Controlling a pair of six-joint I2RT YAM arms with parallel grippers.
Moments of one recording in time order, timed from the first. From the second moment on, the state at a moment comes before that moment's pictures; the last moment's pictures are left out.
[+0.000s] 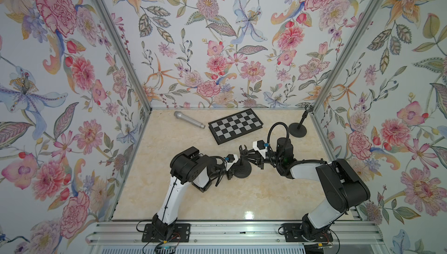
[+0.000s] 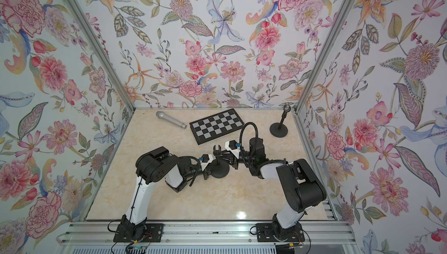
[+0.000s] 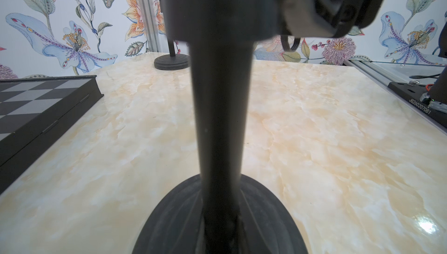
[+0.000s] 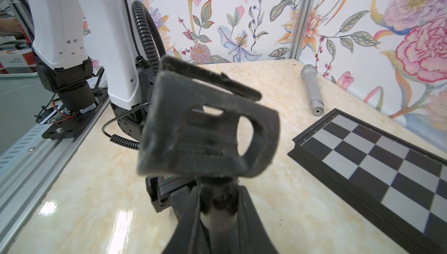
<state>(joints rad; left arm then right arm) -0.64 2.27 0.66 1.52 0.65 0.06 0.40 1.63 0.54 0.88 -0.94 -0.20</state>
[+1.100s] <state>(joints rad) -0.63 2.29 0.68 1.53 0.64 0.07 0.39 1.61 0.64 0.67 -0.99 -0.31</state>
